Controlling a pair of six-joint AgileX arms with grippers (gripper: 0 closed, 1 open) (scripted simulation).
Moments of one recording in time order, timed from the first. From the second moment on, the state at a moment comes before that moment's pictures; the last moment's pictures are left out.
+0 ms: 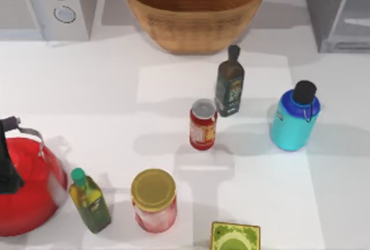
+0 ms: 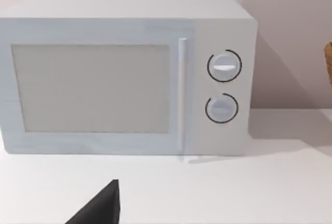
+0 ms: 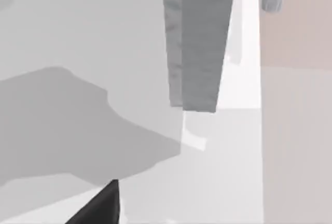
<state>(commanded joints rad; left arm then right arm) 0.00 0.00 0.00 0.00 0.00 0.00 -1.70 1.70 1.30 -1.49 -0.88 -1.93</state>
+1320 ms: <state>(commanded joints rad) 0.00 0.00 0.00 0.00 0.00 0.00 -1.36 1.84 1.32 -0.89 -0.86 -1.31</state>
